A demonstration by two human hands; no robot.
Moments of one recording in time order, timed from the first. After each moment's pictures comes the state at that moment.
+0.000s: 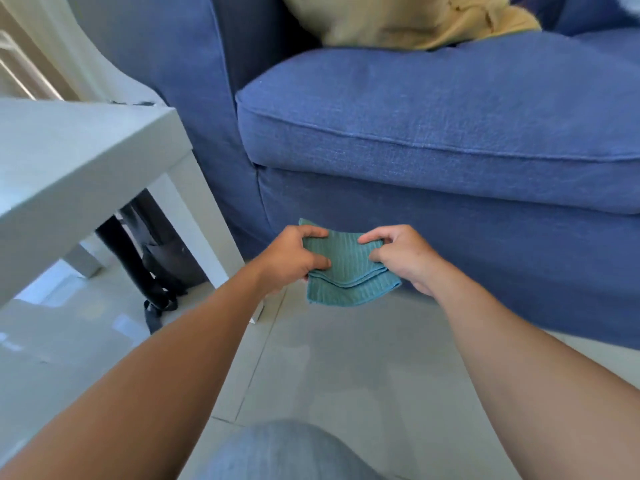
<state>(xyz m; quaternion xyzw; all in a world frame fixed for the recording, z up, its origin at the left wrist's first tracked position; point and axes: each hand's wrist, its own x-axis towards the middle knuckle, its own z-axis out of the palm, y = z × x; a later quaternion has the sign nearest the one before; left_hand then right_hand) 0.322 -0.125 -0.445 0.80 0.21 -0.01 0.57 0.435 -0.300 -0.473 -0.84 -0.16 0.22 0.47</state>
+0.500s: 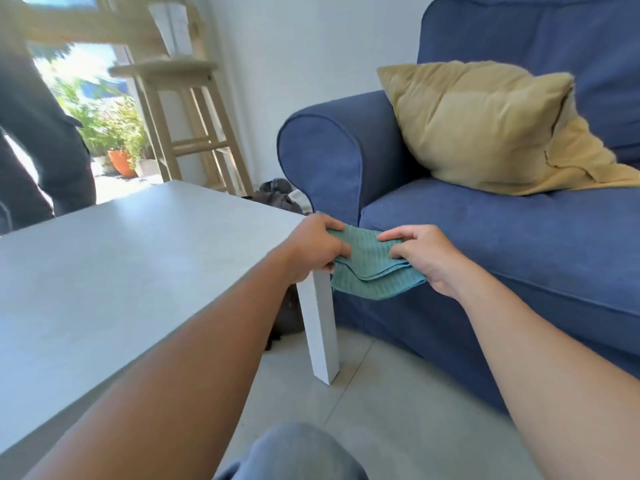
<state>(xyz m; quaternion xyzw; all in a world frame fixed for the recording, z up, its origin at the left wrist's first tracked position) 0.252 -0.086 -0.246 0.79 0.31 0.18 0.49 0.407 -0.207 -0.290 -0.75 -0.30 0.22 0.55</state>
